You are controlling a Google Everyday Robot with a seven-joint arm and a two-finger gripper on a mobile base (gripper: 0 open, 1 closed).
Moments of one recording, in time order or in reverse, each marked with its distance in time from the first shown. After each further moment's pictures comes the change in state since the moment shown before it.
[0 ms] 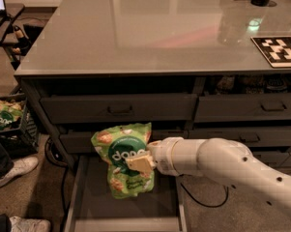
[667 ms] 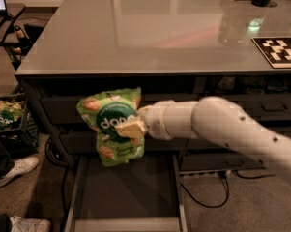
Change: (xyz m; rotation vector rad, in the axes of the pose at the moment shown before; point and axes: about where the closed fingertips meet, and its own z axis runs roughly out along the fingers) arm -0.101 -0.007 -0.007 -0.027 -0.095 -0.116
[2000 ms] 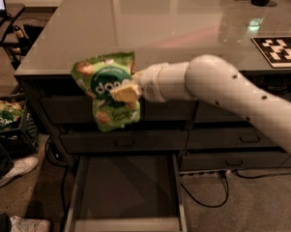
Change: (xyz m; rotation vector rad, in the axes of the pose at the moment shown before) arm -0.090 -0.041 0.006 0.031 -0.065 -0.095
